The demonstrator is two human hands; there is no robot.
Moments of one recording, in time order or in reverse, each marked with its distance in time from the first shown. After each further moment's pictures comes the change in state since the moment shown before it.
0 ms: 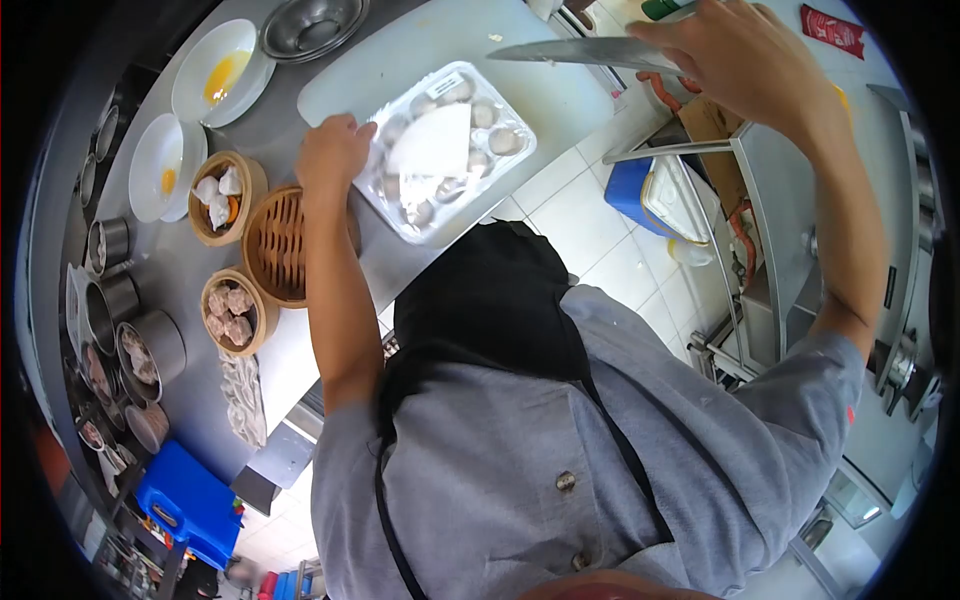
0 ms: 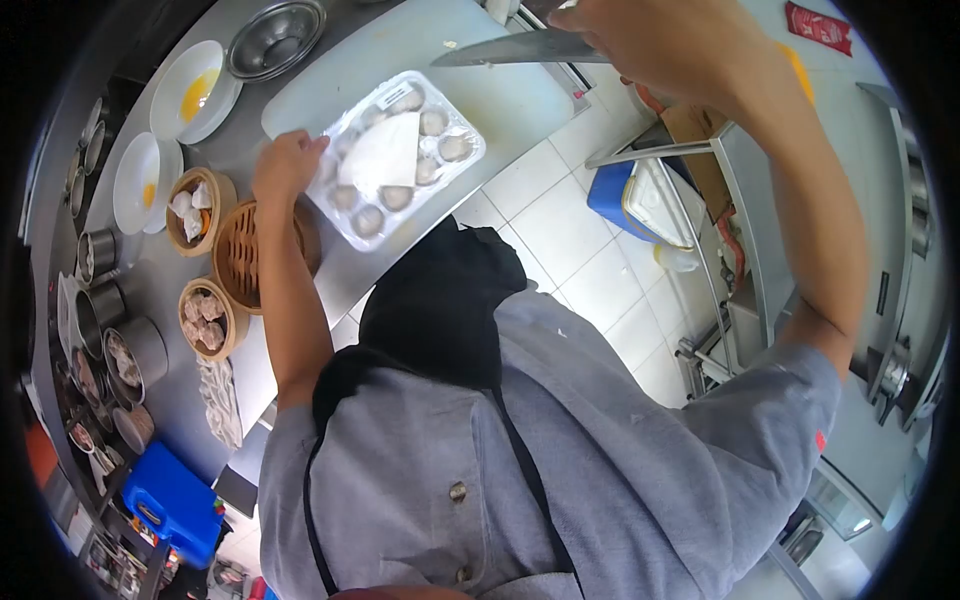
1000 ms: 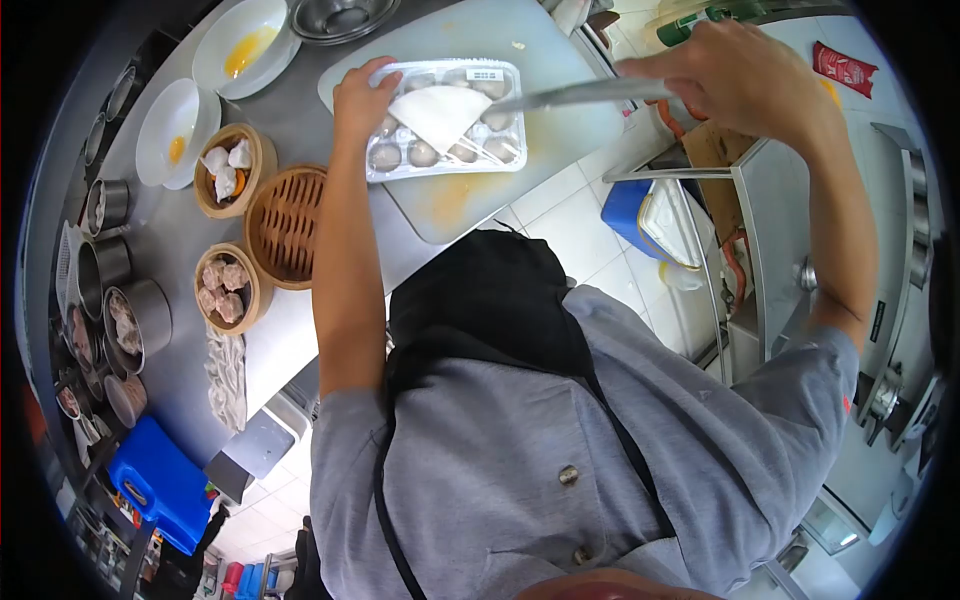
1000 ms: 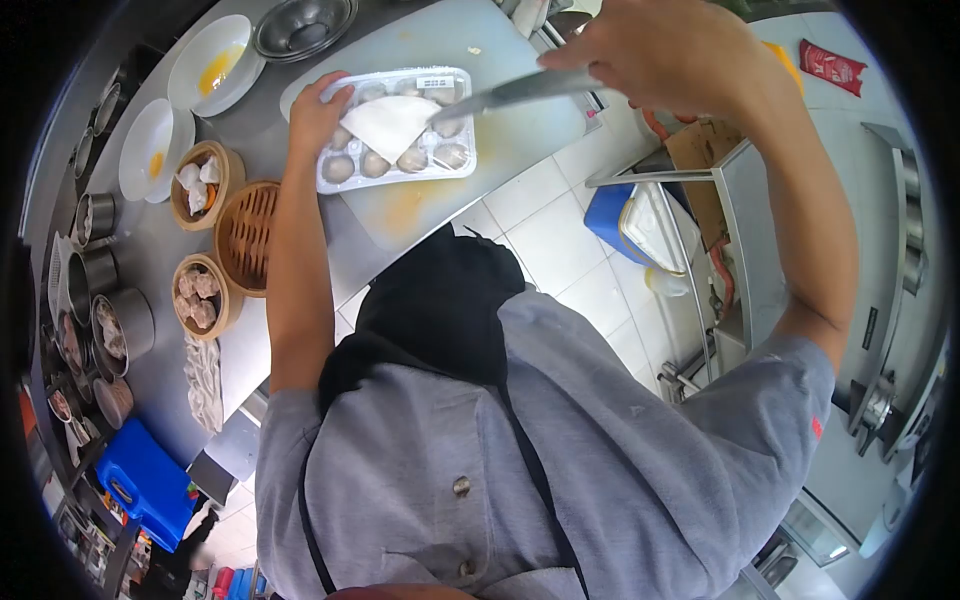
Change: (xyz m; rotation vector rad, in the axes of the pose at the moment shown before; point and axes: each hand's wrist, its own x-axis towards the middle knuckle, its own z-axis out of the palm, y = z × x) left_hand 0.059 -0.026 0.055 -0.442 0.251 0.220; right_hand 0.014 -0.008 0.010 -0.132 0.170 -0.136
